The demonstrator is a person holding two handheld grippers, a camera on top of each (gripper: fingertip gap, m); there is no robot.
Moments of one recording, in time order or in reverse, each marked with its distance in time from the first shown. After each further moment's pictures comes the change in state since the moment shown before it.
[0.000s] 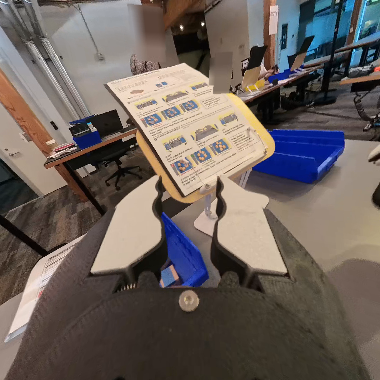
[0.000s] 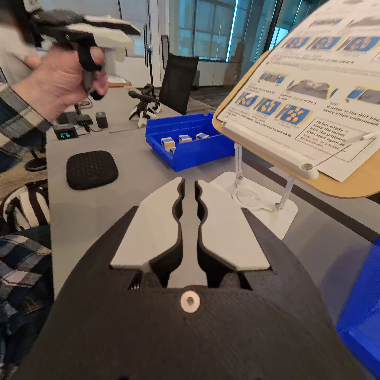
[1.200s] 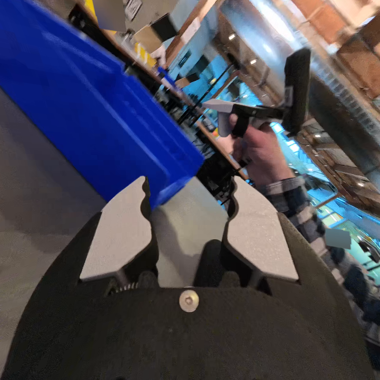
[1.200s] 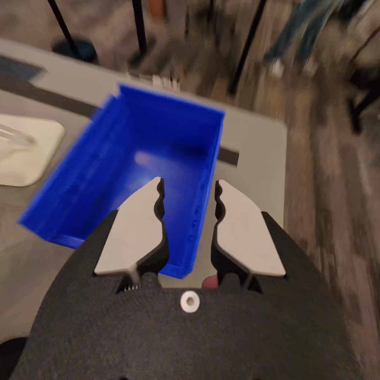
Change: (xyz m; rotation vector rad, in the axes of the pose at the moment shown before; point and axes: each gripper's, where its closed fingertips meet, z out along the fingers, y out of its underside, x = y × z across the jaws) left arm 0.356 0.083 0.283 -0.097 0.539 -1.012; right arm 0.382 0.082 -0.162 -0.503 0.654 0.223
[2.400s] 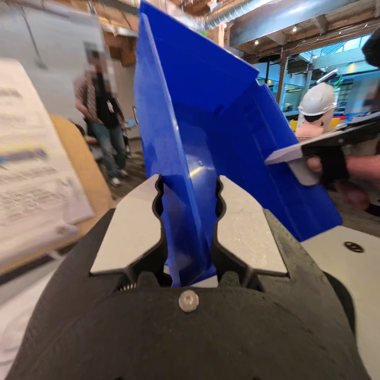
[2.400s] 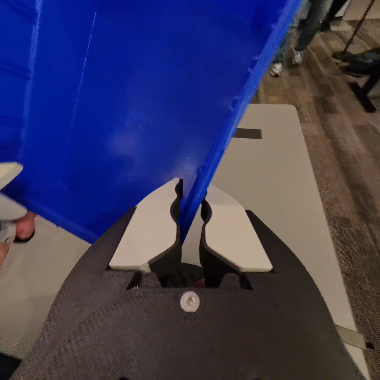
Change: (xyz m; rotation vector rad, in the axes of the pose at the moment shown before) left arm 0.117 -0.063 -0.052 0.209 -0.277 0.839; right arm -0.101 0.032 -0.155 0.180 -0.008 0.202
